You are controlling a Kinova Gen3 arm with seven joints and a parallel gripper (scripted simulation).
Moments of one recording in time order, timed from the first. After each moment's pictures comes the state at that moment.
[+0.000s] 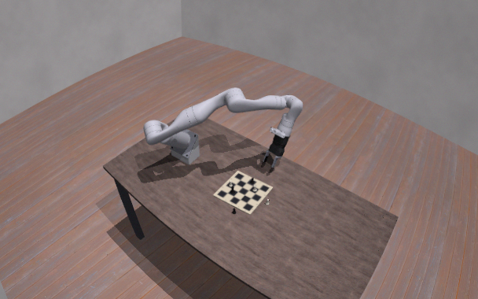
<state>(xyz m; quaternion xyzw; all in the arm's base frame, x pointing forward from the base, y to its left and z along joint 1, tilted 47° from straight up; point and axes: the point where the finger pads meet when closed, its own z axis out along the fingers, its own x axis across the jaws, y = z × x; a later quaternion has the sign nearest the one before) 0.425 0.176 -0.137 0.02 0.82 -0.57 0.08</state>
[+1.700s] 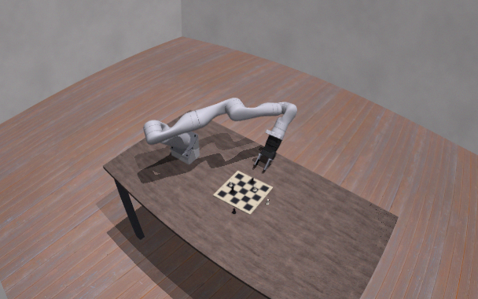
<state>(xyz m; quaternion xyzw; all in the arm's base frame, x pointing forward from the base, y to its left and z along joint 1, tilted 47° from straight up) 0.391 0.137 -0.155 -0.06 0.72 -0.69 0.05</state>
